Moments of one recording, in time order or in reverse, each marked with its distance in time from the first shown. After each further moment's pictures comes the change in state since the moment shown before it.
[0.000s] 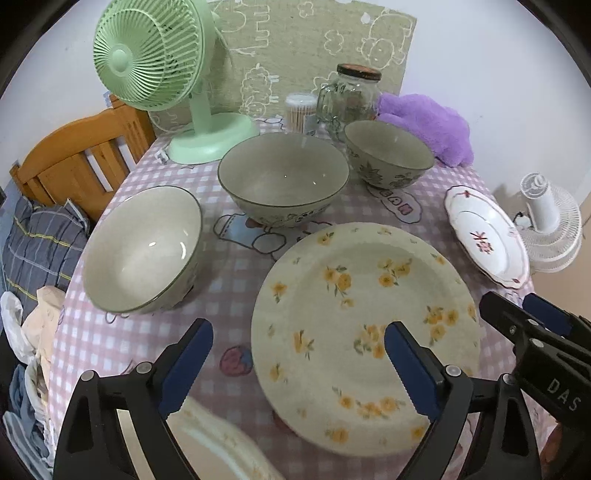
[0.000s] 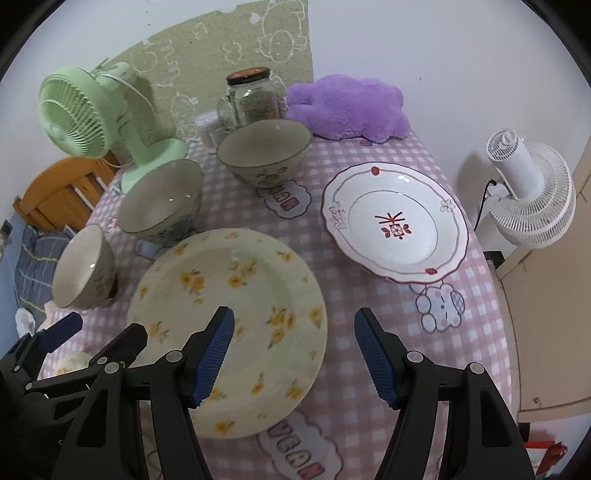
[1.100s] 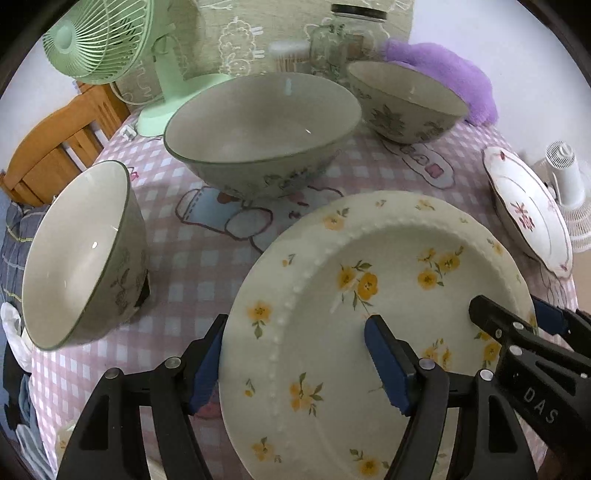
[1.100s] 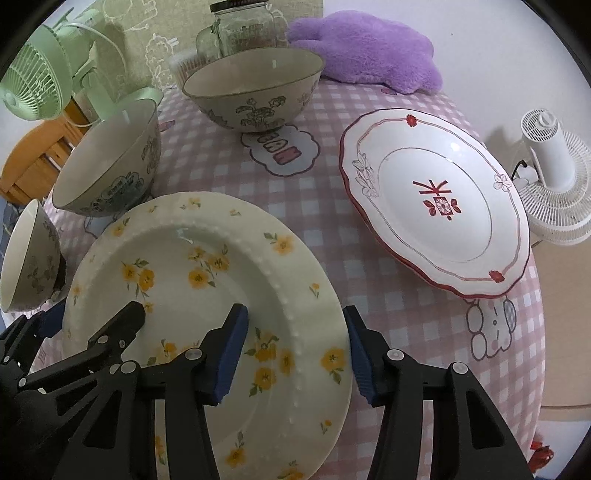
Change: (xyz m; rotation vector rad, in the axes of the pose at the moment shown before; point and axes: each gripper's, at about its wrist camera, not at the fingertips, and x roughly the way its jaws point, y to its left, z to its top) left arm 0.069 -0.012 0.004 0.060 0.125 0.028; right arm 0.087 0.004 0.007 -0.031 0.170 -0.036
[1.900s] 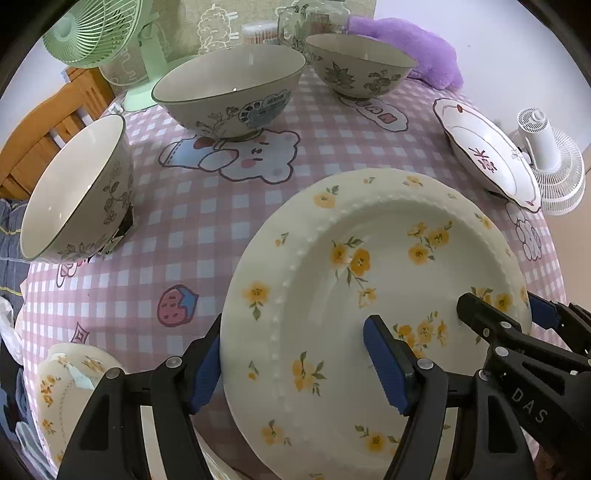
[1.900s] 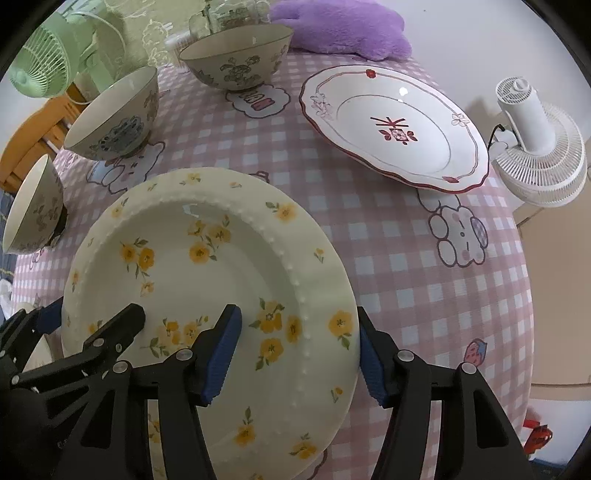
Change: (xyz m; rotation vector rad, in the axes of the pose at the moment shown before) left arm -0.019 -0.017 -0.047 0.038 0.059 -0.062; right arm -0.023 -0.017 -0.059 0.015 0.059 -0.019
